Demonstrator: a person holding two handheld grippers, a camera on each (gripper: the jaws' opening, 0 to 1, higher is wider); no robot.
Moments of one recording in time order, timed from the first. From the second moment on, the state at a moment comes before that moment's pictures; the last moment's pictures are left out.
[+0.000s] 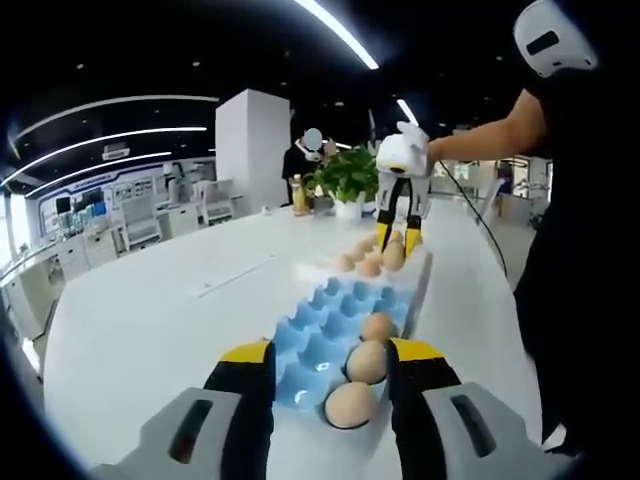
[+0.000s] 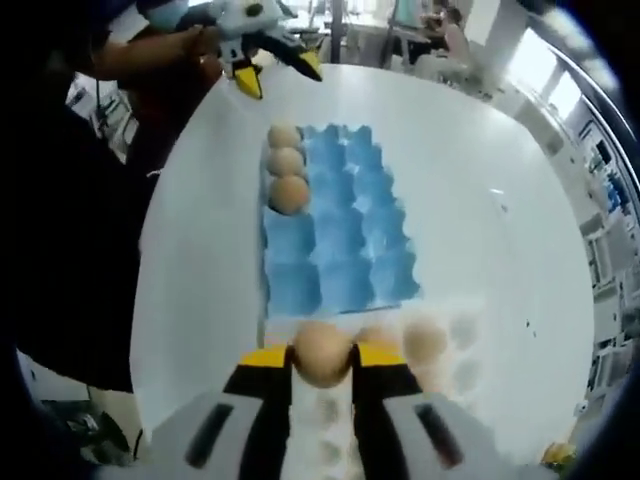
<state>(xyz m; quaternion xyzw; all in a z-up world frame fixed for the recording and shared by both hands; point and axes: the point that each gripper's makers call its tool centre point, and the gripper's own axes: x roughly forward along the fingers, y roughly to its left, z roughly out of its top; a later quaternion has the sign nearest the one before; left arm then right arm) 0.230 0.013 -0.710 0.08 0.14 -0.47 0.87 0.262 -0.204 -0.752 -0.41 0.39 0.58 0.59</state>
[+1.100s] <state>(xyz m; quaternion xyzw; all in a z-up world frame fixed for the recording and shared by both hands) 0.226 0.012 -0.711 0.07 0.14 -0.47 0.87 0.234 -0.125 -0.769 -0.41 0.35 0.64 0.55</state>
